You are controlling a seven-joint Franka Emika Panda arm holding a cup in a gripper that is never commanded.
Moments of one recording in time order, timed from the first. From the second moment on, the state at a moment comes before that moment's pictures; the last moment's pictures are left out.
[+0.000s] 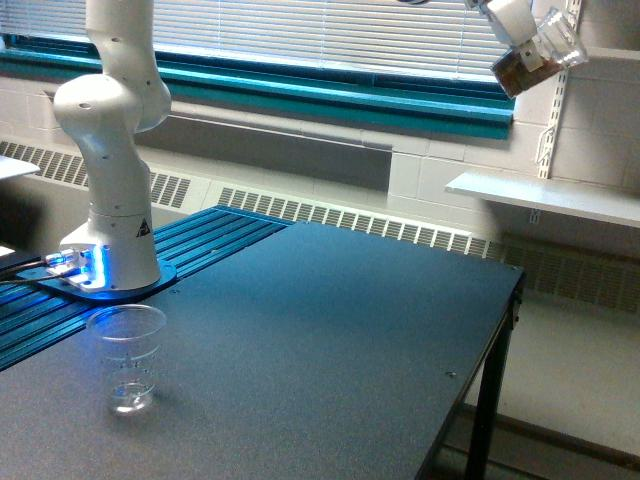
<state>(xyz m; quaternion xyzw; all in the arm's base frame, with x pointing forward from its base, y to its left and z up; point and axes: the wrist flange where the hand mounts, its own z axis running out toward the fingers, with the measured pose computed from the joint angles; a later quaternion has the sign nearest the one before) 0.614 0.152 0.555 -0.92 0.23 -0.27 0.16</state>
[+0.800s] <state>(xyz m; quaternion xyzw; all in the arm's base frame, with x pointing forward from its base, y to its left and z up) 0.596 0.124 0.523 -0.93 0.24 -0.27 0.12</state>
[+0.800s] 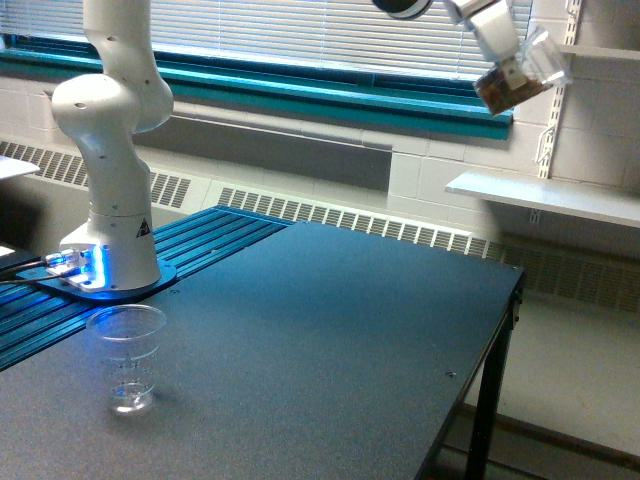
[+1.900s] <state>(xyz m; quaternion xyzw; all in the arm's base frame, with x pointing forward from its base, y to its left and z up) 0.455 -0.048 0.492 -0.88 0.38 -0.27 0.04</state>
